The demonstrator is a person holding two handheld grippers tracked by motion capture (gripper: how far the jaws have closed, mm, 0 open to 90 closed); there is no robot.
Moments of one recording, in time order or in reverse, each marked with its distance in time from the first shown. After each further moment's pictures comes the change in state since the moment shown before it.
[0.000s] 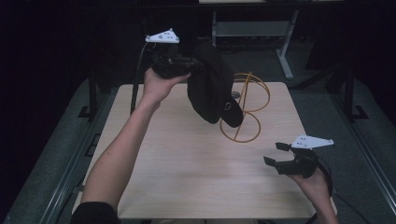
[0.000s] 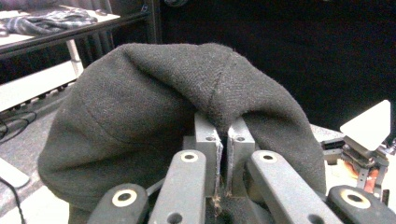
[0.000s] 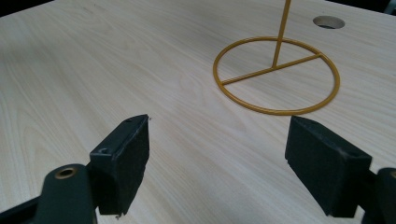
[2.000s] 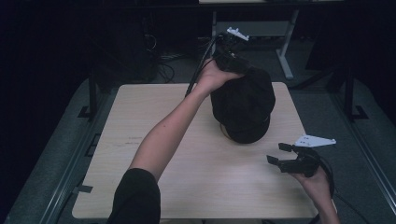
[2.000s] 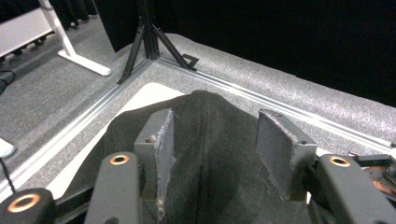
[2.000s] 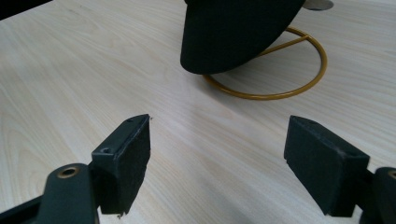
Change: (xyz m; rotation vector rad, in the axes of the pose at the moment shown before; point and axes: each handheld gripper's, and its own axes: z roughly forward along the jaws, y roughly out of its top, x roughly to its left) left arm -0.015 0.033 0.152 0.247 0.003 -0.003; right arm -0.016 -0.011 0.003 0.006 -0.008 0.065
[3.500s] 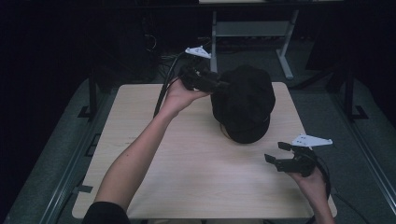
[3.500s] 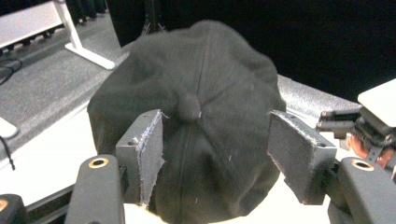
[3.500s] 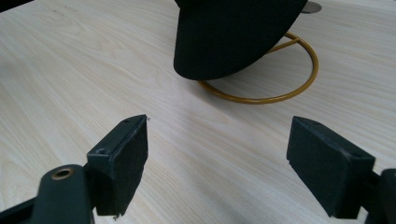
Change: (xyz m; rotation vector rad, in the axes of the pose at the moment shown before) left arm 0.000 -0.073 -0.068 -0.044 0.004 -0.051; right arm 0.008 0.004 0.005 -0.002 -0.056 0.001
